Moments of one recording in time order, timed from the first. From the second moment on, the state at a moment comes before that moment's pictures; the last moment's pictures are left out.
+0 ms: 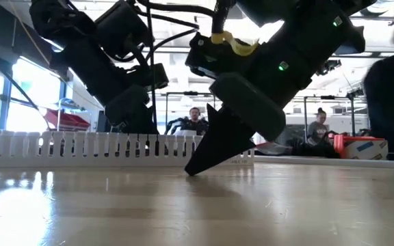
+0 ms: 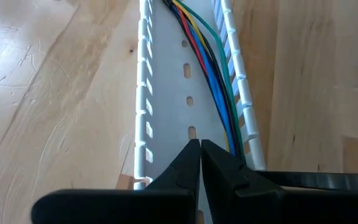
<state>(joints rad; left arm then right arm) -0.12 1.72 0.69 0.14 -0.26 -0.23 0.40 2.09 1.20 -0.04 0.40 0.37</state>
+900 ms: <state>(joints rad) -0.52 1.48 0.83 0.18 -0.54 -0.18 0.47 1.29 0.65 -0.55 0.81 0.67</state>
